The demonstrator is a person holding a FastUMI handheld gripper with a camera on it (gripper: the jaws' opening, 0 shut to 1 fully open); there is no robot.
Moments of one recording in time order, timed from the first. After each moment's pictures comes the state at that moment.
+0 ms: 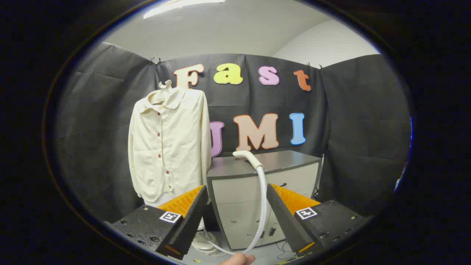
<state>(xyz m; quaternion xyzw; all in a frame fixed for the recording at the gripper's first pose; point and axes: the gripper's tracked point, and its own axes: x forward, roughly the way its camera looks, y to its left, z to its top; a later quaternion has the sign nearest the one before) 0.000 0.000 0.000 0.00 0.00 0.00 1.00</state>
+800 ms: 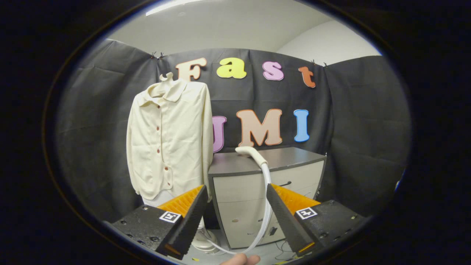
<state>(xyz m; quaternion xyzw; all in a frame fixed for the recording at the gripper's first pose) 0.028 0.010 -0.006 -0.01 0.02 0.00 1.00</state>
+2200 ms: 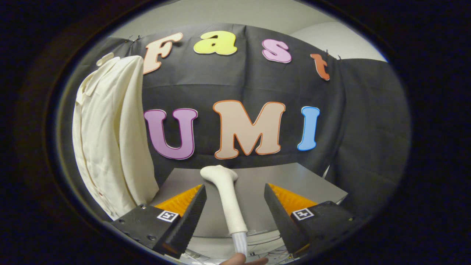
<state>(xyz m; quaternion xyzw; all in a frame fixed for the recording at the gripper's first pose) 0.310 -0.065 0.116 -0.04 0.08 -0.04 1.00</state>
